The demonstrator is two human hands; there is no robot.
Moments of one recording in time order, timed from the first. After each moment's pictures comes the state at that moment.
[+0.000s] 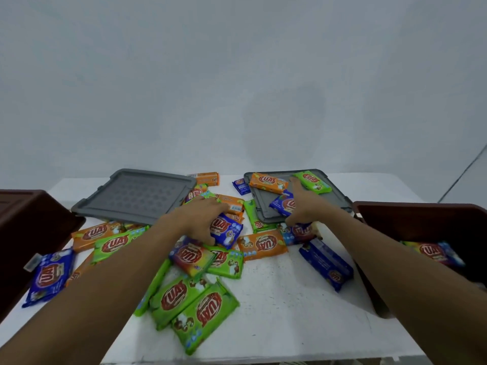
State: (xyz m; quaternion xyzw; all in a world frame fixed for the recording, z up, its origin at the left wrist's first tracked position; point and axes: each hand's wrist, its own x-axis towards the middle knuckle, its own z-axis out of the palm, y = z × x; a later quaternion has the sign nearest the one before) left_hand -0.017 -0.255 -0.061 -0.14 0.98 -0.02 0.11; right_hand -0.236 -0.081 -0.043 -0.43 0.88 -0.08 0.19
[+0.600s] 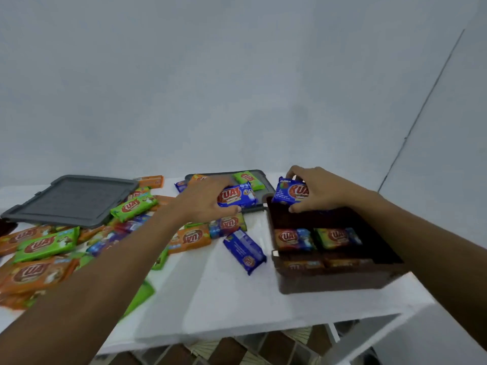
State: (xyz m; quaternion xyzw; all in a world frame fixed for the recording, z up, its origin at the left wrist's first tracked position) left_hand -0.124 -0.090 0.002 -0.15 0.98 0.10 -0.10; right_hand -0.330 0.110 0.043 -0.56 0.82 -0.10 0.07
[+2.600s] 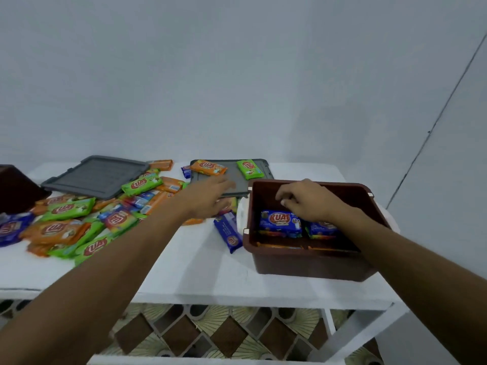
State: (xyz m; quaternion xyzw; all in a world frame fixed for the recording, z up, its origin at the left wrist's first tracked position) left_hand -0.137 -0.029 -0.017 -0.18 0.98 0.03 -0.04; right_hand -0.348 0.148 -0.011 -0.64 0.76 -0.12 0.06
